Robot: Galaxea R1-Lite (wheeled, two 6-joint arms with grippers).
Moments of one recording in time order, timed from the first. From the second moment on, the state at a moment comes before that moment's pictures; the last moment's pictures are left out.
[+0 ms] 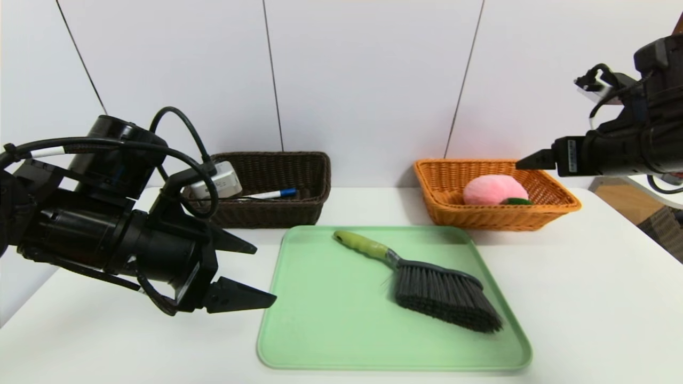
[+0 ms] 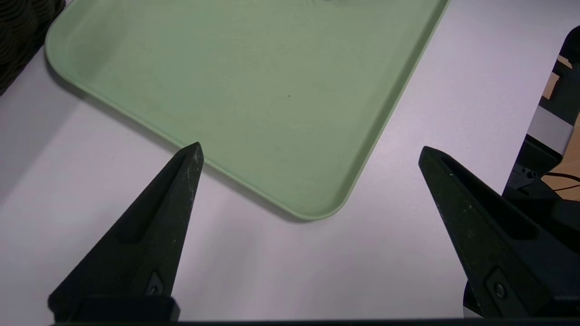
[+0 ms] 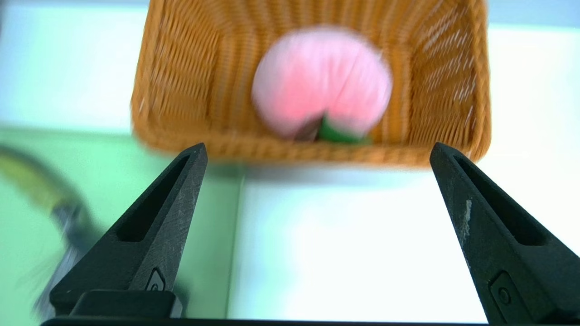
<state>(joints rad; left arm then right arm) -0.36 1.52 -1.06 0.35 -0.60 0.40 0.08 1.62 -1.38 0.35 -0.01 0.00</state>
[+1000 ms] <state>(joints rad) -0.40 1.62 -1.13 0.32 -0.60 0.33 0.31 1.14 -0.82 0.38 0.08 0.01</state>
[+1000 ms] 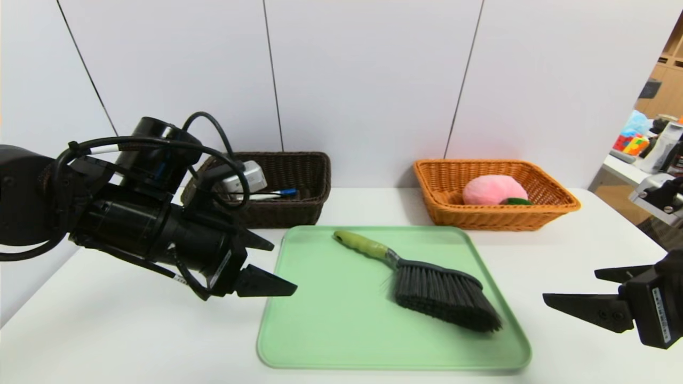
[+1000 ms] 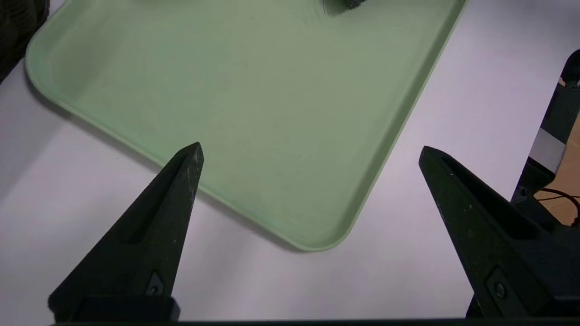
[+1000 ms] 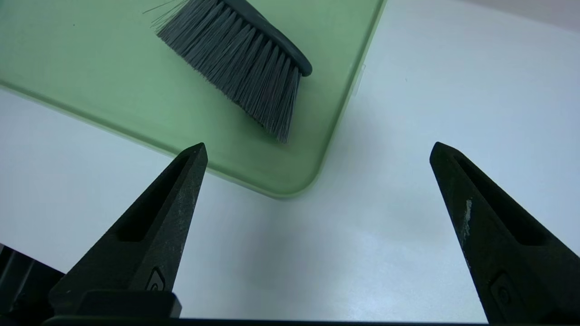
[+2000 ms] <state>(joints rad) -0.55 1.96 -1.56 0.33 -0.58 0.39 0.32 1.13 -0.75 0.29 0.09 0.04</state>
